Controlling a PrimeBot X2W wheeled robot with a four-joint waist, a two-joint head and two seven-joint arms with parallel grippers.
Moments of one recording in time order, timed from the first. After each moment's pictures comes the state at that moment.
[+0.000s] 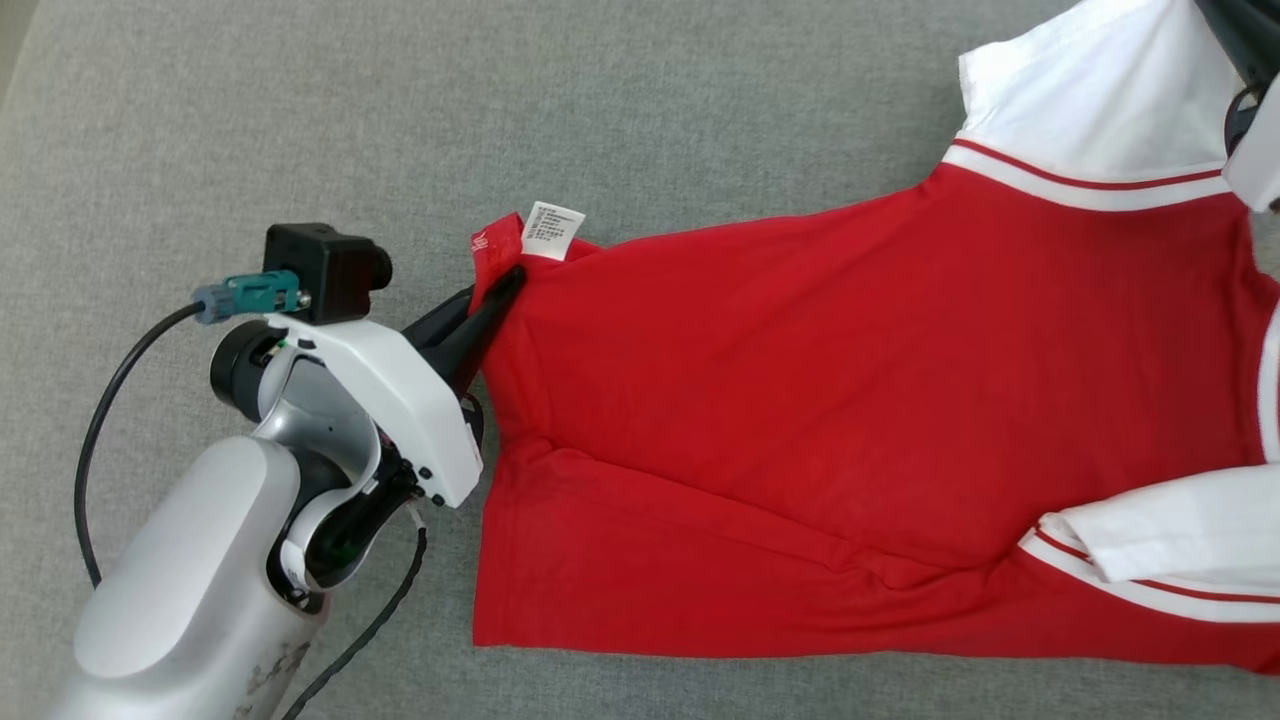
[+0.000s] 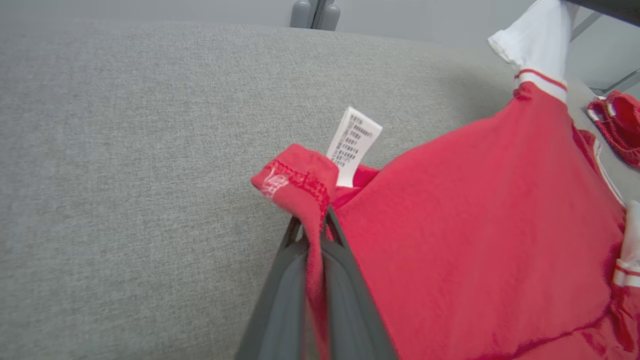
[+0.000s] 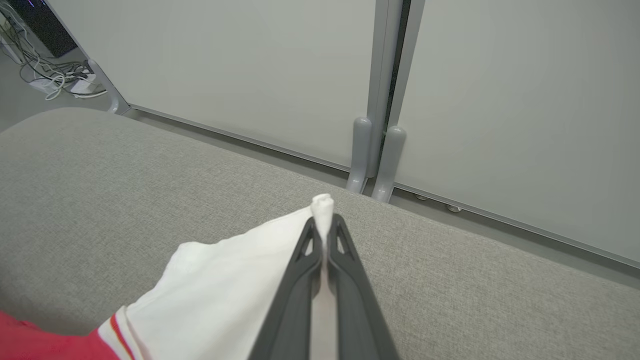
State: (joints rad) left arm -0.55 0.36 -0.52 0.07 -0.80 -0.03 0.32; right arm -0.96 -0.52 0.33 0.39 0.61 0.13 0.40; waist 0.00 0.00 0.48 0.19
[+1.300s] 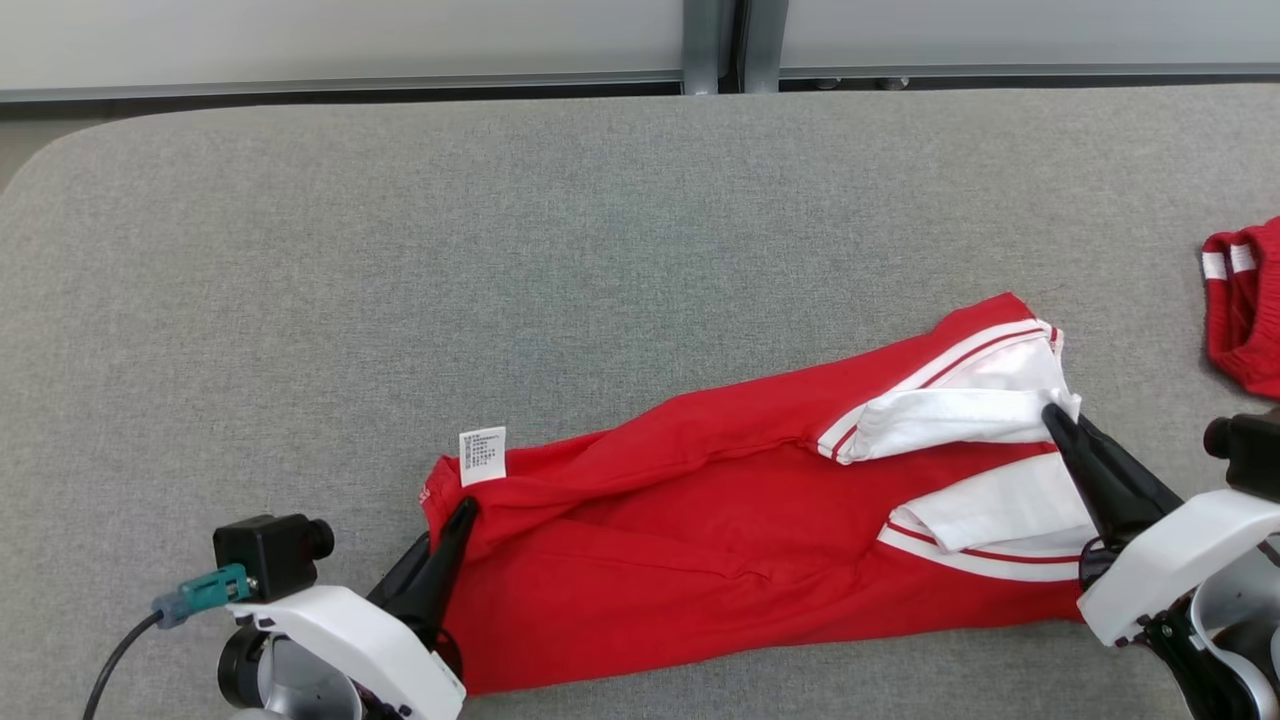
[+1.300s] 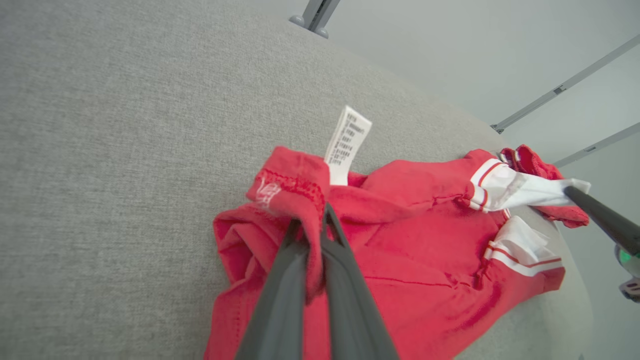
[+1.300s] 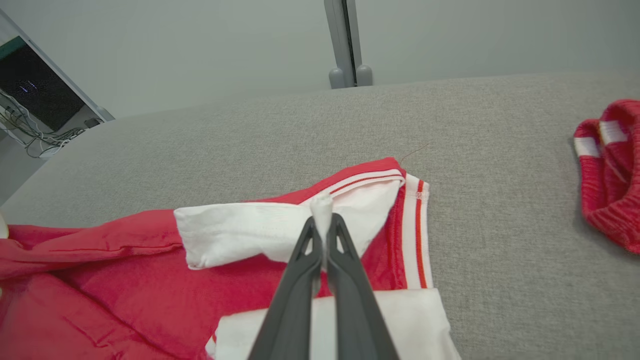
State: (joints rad) left arm -0.06 0.35 -0.43 -0.09 -0.91 0.11 0.13; right arm -0.13 -0.34 0.14 -0.05 0.59 0.13 0.24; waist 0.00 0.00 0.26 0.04
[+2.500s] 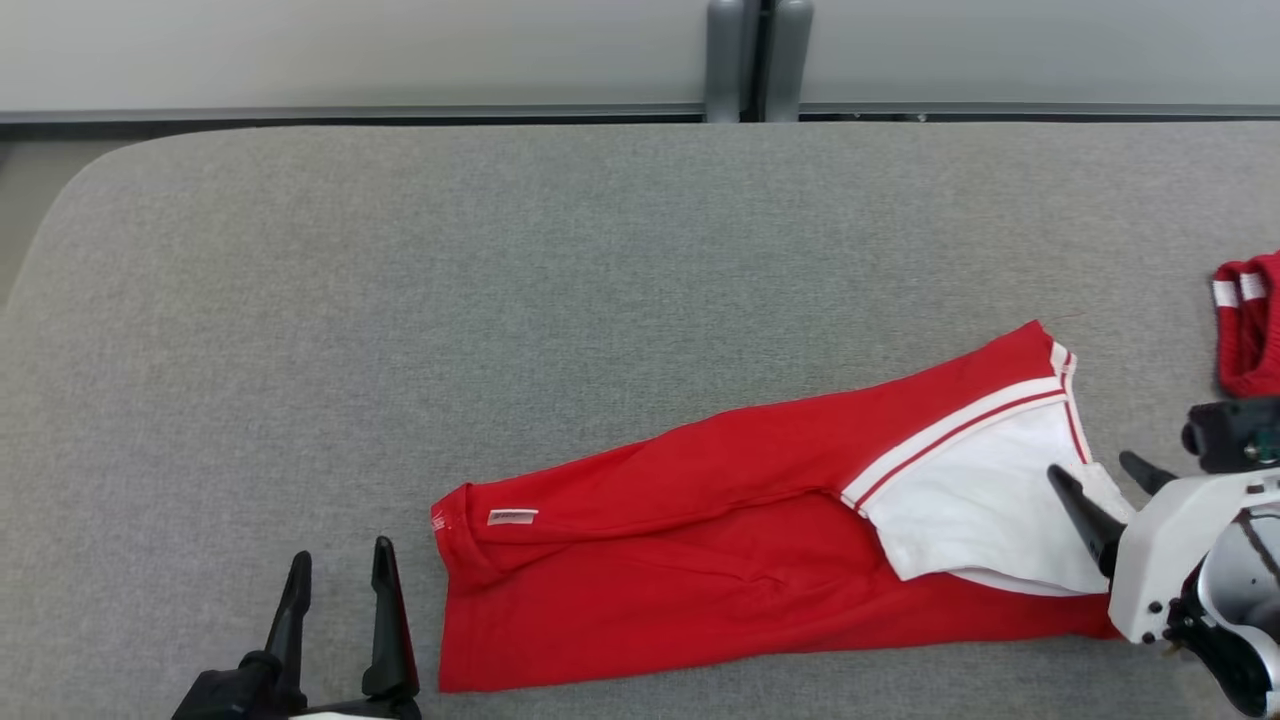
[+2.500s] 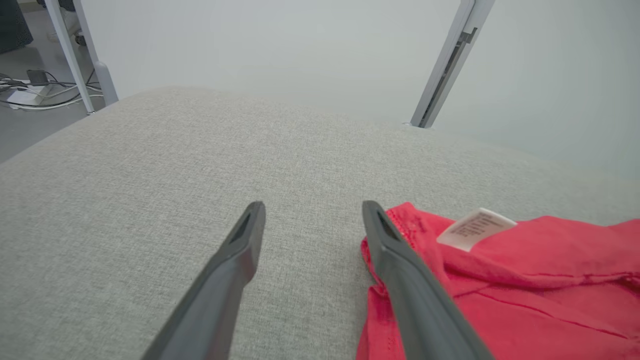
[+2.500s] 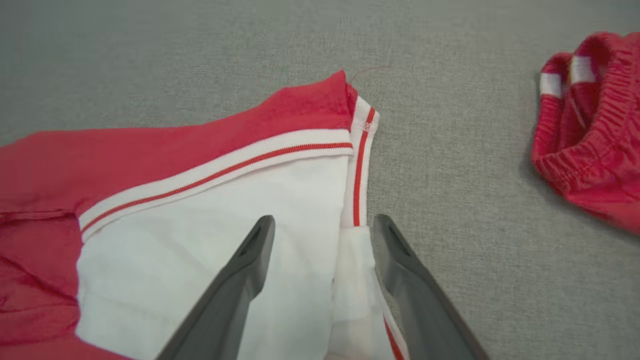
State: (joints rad) left arm 0.14 0.14 -0.23 0.00 -0.43 0.25 -0.26; right arm -0.17 -0.35 0.08 0.10 0.44 0.13 0.51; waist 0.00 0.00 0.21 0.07
